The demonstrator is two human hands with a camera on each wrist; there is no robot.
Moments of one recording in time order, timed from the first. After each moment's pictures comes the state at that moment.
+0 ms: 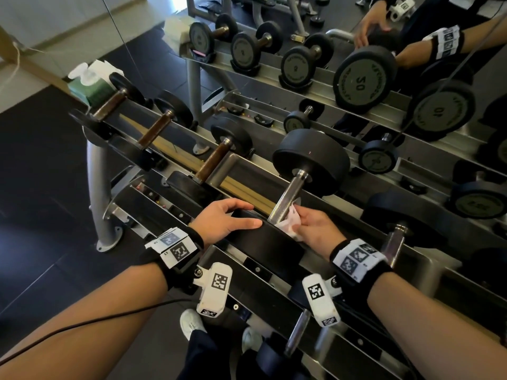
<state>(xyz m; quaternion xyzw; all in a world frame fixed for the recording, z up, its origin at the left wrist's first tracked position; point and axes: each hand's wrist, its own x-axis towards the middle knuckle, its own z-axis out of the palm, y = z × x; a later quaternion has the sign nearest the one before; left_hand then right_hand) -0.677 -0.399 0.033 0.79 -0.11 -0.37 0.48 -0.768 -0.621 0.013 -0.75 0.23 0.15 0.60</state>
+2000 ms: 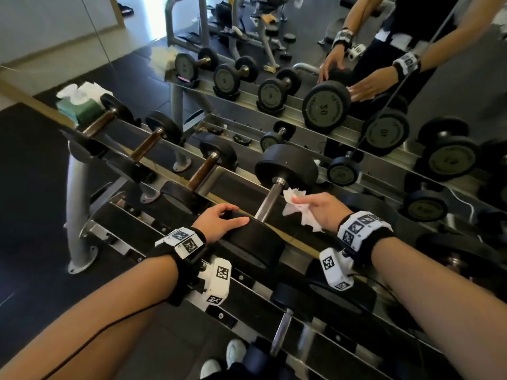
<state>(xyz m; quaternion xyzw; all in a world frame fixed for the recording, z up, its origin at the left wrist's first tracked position) -0.686 -0.399 0.032 0.81 -0.10 -0.34 0.47 -0.788 -0.662 0.089 -0.87 0.21 0.13 0.43</state>
